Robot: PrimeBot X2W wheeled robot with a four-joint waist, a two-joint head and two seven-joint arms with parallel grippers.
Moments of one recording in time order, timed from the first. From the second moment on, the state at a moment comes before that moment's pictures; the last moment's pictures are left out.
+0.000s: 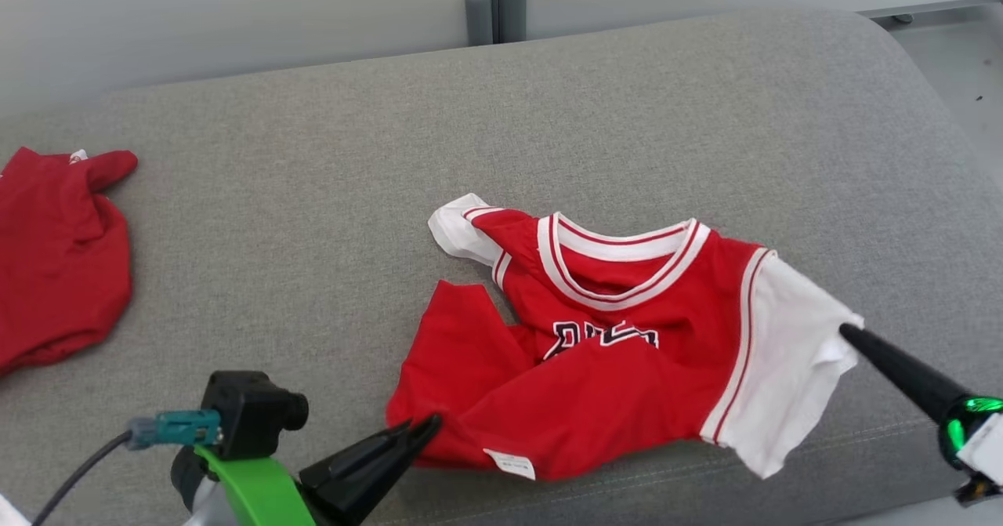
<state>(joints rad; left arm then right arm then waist) -0.05 0.63 -0.65 -0.54 -1.05 0.05 0.30 0.20 -0.68 0.22 -0.23 1.42 0.13 0.25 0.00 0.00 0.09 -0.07</state>
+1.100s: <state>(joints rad) -1.14 0.40 -0.35 -0.14 -0.92 0.11 0.31 -1.05 -0.40 -0.01 0.01 1.46 -0.14 -0.09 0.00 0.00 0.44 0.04</state>
